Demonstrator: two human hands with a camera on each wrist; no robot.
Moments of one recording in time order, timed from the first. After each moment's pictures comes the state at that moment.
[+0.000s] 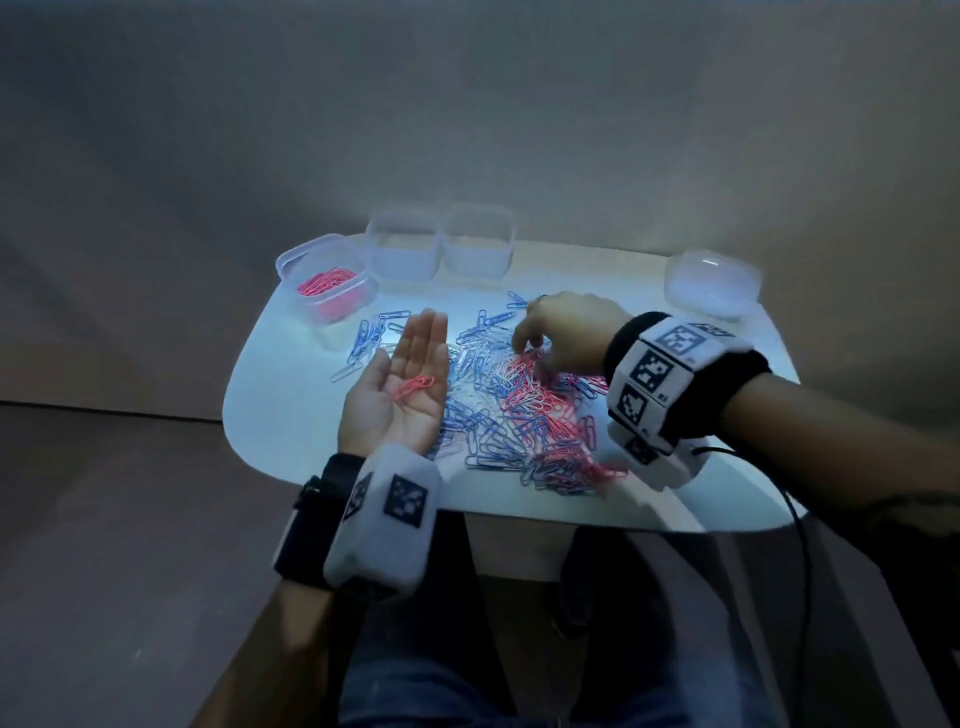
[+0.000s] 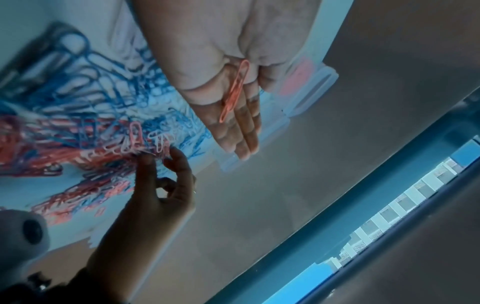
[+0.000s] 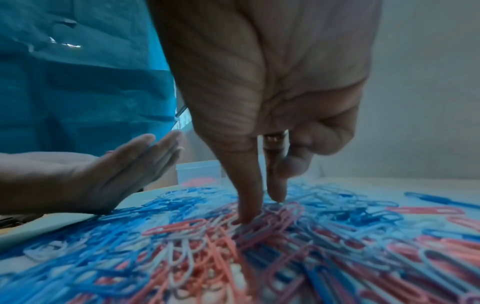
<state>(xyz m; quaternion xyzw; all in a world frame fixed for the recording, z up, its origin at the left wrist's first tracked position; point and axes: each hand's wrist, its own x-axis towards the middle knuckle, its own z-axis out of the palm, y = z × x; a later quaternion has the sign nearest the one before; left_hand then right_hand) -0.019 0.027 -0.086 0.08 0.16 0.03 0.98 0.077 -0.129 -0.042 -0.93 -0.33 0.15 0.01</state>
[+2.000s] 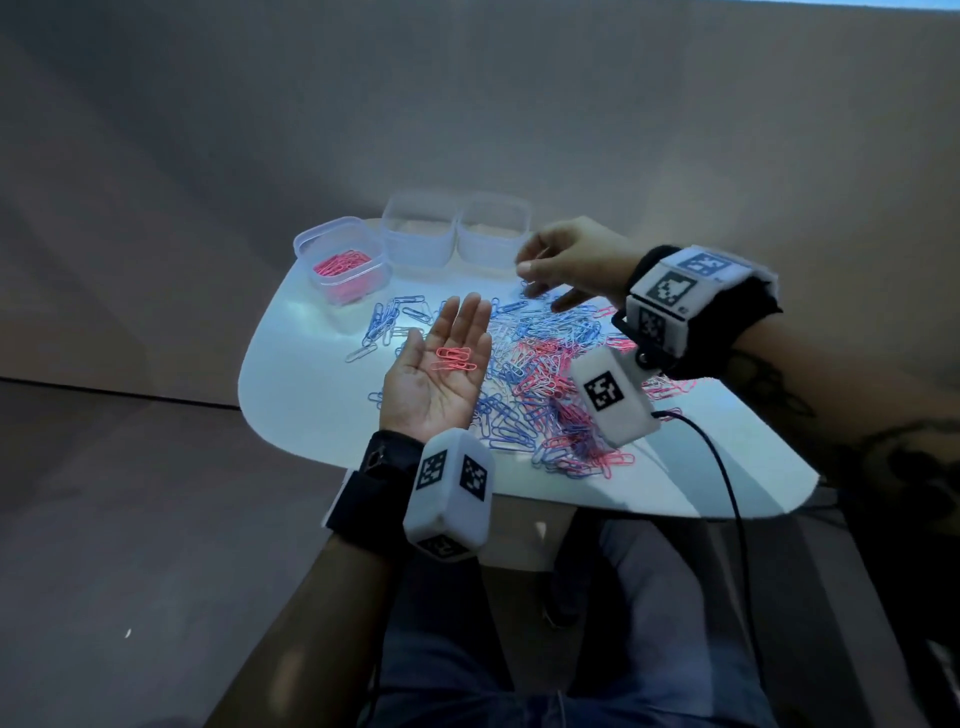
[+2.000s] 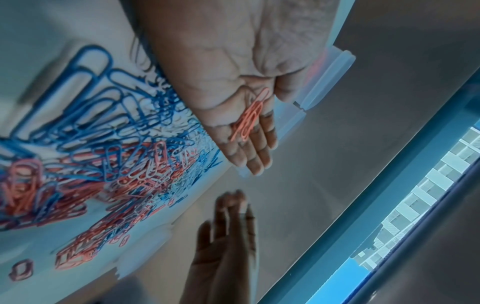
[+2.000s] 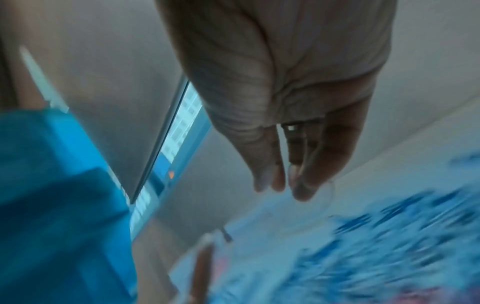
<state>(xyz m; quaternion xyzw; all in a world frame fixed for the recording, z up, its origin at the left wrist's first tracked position) -0.011 0.017 -0.110 0.07 0.09 0.00 0.99 0.093 -0.114 -0.014 -0.86 -0.16 0.24 0.42</state>
